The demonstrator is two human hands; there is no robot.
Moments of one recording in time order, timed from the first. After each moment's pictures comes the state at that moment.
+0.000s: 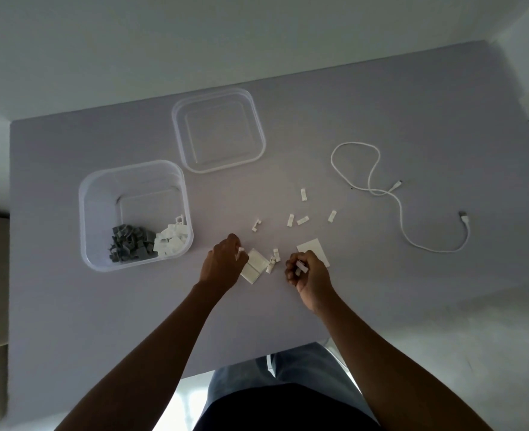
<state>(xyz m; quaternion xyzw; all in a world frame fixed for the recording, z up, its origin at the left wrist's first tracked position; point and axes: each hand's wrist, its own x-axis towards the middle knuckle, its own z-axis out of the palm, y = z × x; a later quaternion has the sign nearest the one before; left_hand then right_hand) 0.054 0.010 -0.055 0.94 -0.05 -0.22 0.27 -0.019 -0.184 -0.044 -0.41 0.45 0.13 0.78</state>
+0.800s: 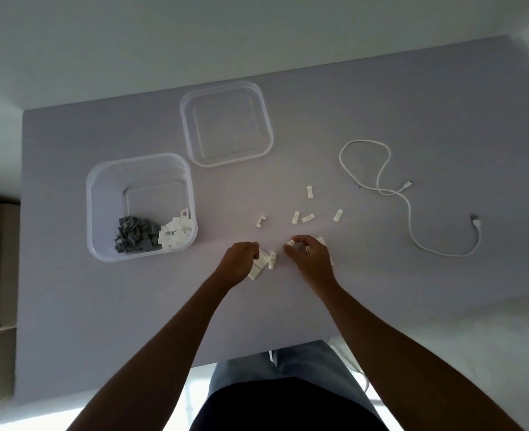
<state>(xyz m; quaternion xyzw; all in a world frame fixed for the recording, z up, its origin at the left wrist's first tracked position) 0.054 -0.014 -0.037 0.82 0.09 -0.40 0.40 0.002 -0.195 -0.069 -0.76 0.30 0.09 0.56</state>
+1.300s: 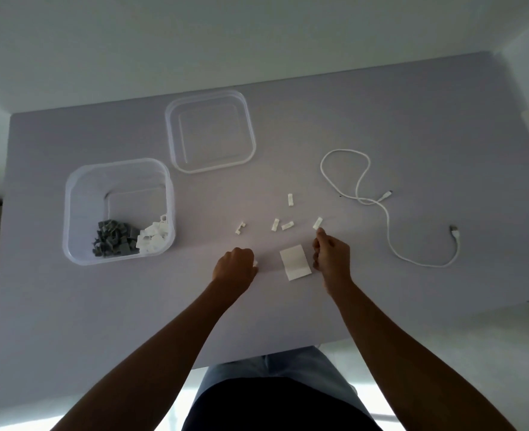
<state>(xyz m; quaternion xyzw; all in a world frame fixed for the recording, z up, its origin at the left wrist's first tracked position) 0.038 -0.065 -0.045 0.95 -0.11 -0.28 0.10 0.009 -0.275 -0.053 -0.65 0.43 0.05 0.62</state>
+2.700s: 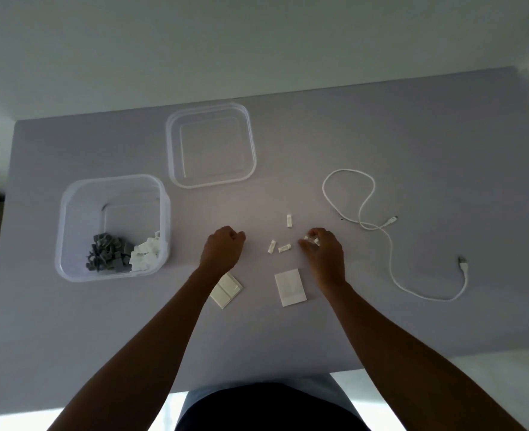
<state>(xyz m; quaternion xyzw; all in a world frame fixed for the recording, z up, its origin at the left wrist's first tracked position) 0.122 -0.075 -0.028 0.90 0.15 -0.27 0.32 0.067 -0.299 -0.084 -0.88 0.23 0.04 0.40</state>
